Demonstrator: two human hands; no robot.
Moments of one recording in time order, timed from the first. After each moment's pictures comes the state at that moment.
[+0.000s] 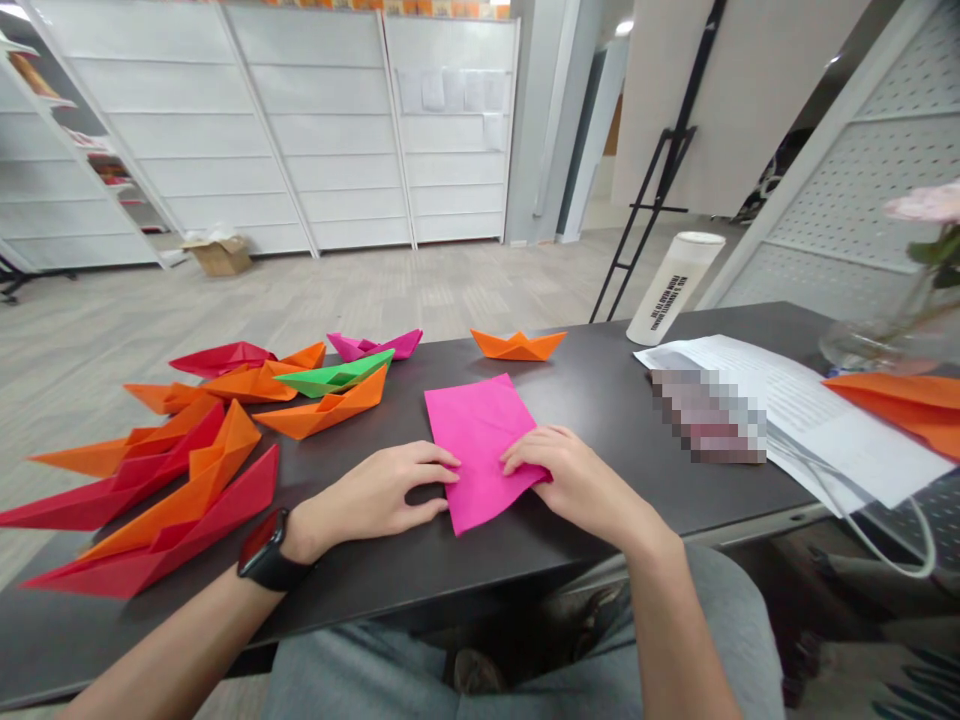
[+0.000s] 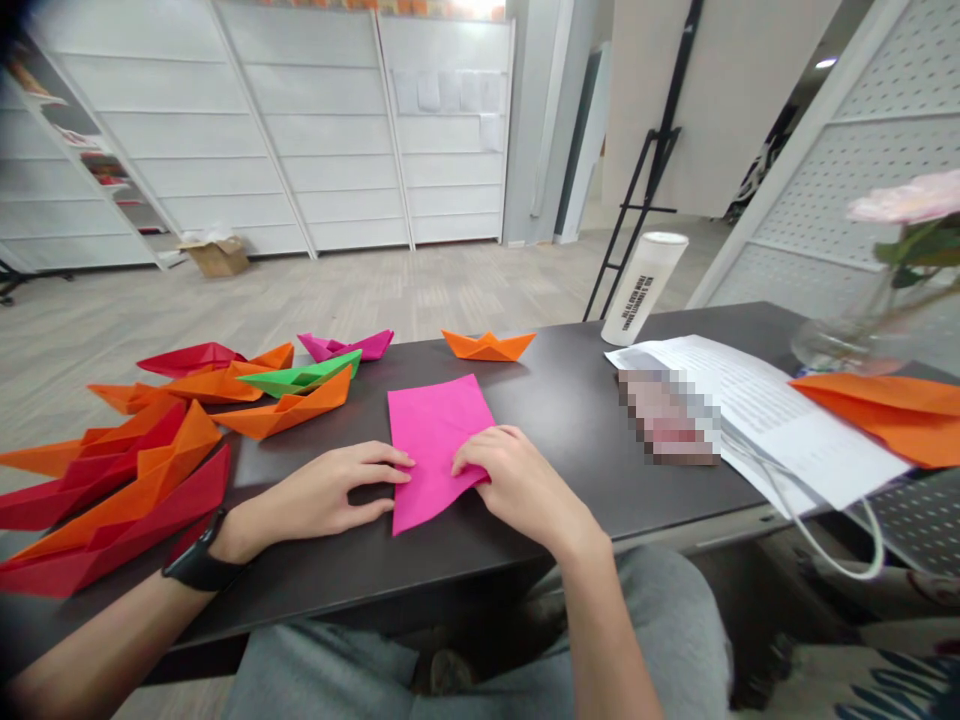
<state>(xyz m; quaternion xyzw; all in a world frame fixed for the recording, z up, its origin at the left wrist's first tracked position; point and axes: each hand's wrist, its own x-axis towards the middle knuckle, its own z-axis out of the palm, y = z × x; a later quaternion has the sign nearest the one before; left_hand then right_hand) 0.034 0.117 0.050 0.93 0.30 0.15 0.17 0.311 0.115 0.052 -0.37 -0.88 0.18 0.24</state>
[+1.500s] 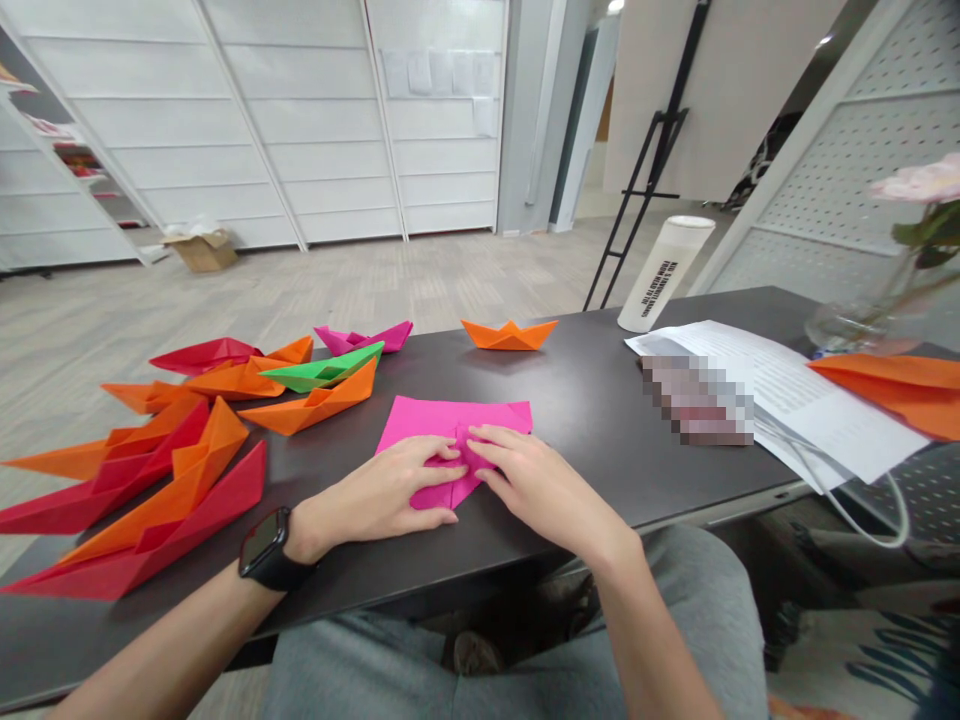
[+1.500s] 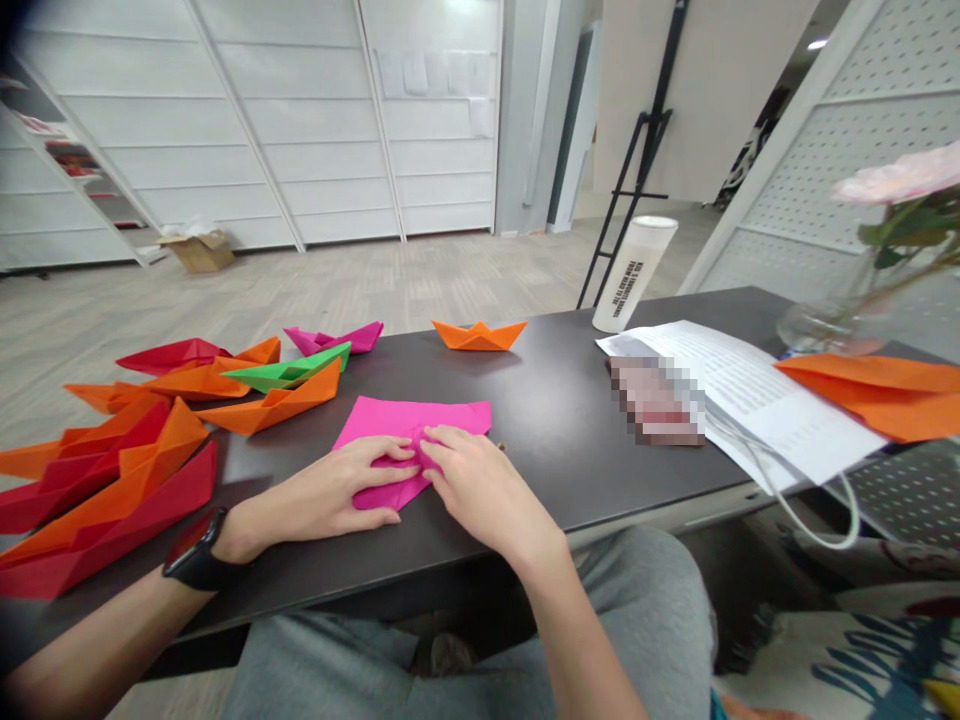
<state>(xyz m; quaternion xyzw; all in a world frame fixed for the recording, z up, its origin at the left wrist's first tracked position) 0.043 0.114 0.041 0.93 0.30 0.13 0.16 0.279 0.097 0.048 -0.41 -0.88 0.15 0.20</state>
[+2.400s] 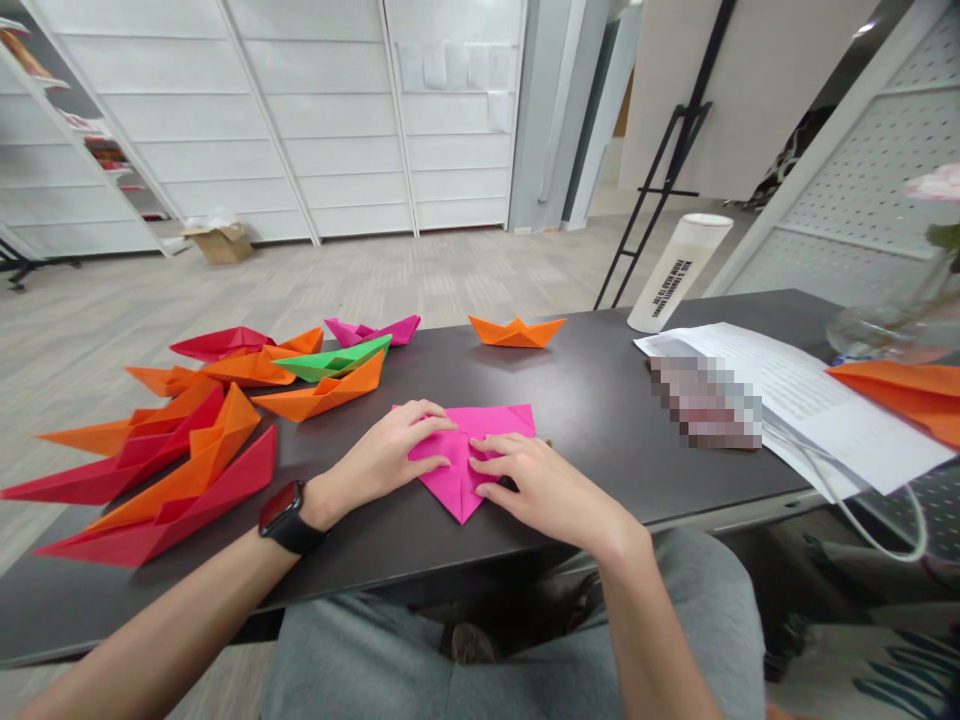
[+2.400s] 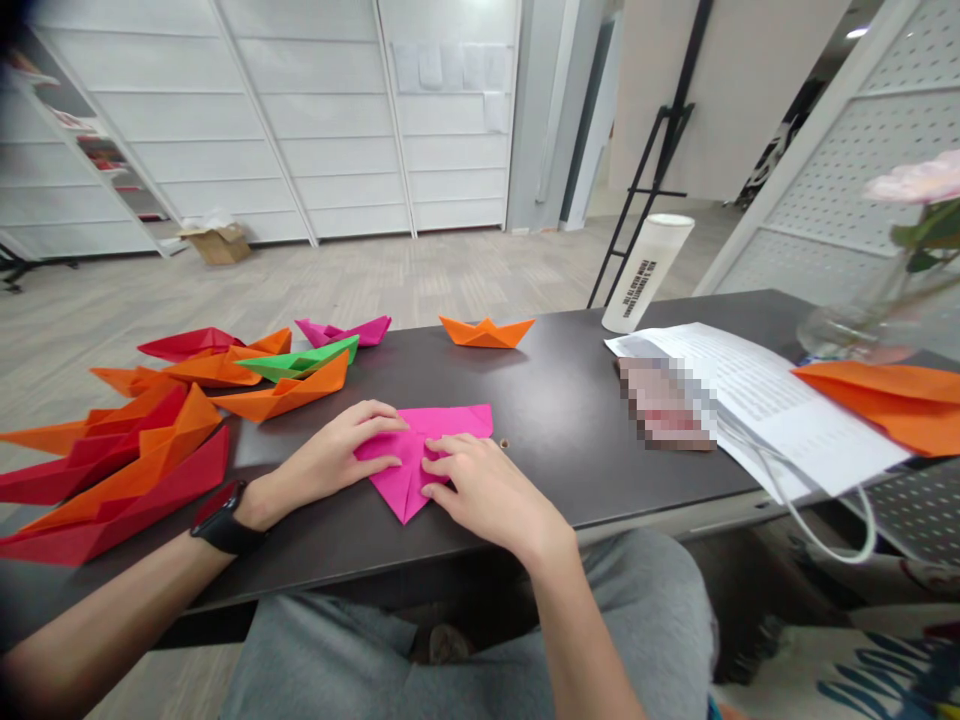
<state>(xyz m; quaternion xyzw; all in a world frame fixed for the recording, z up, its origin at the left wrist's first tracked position) 0.039 0.129 0.035 0.89 0.36 0.24 0.12 0.287 0.095 0.053 -0.38 -0.89 0.19 0.16</state>
